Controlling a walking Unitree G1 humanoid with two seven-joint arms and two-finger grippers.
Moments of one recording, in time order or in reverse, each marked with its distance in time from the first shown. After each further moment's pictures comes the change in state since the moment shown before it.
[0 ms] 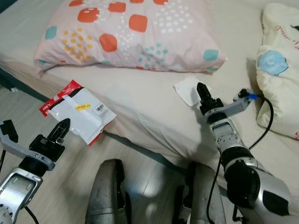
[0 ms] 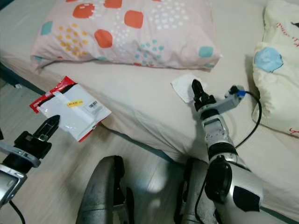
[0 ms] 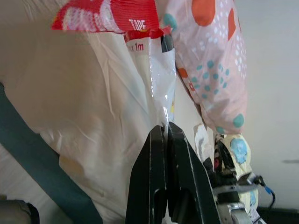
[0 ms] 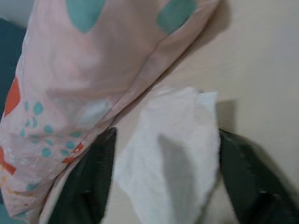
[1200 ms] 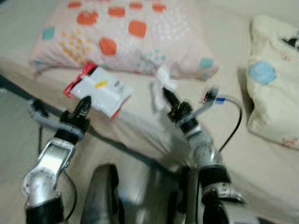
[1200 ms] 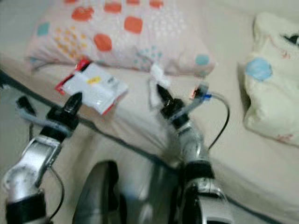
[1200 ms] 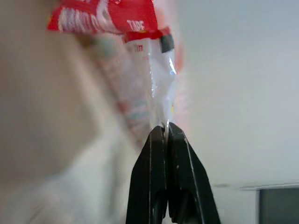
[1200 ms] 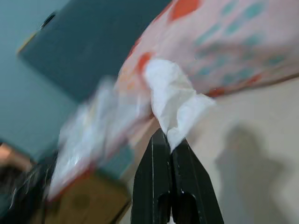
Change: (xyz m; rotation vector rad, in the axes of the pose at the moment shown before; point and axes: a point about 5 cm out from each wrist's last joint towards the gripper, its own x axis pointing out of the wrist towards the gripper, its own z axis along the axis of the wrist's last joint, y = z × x) left arm 0.096 -0.024 -0.023 -0.178 -0.103 -0.162; right arm -0.042 0.055 -0.090 -0.090 0.225 0.490
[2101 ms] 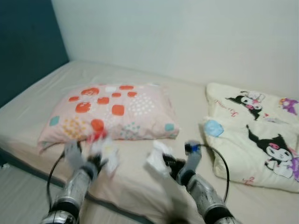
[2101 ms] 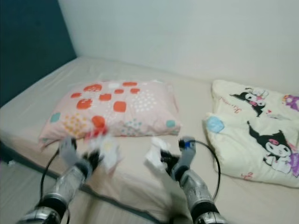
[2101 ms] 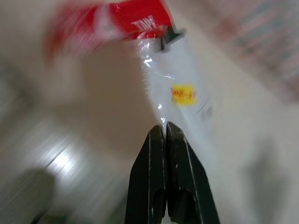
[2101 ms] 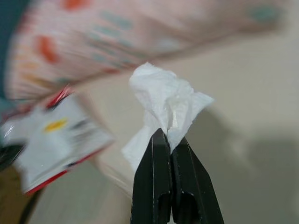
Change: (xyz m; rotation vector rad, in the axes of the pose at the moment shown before) left arm -0.123 0.180 -0.075 0.425 0.458 0.878; right arm -0.136 -0.063 -0.091 -0.077 0.547 -0.603
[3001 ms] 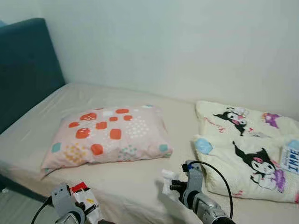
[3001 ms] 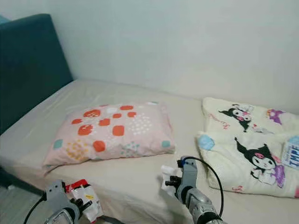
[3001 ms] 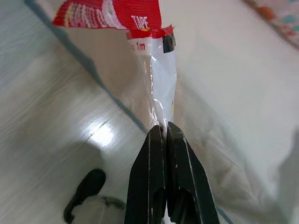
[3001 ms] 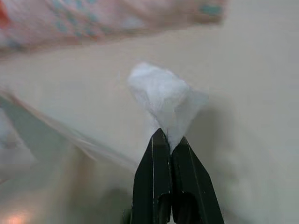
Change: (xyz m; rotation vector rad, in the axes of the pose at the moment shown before) left arm -0.019 0.040 -0.044 0.019 0.112 0.199; right arm -0.021 -0.027 -0.041 -0.211 0.270 -0.195
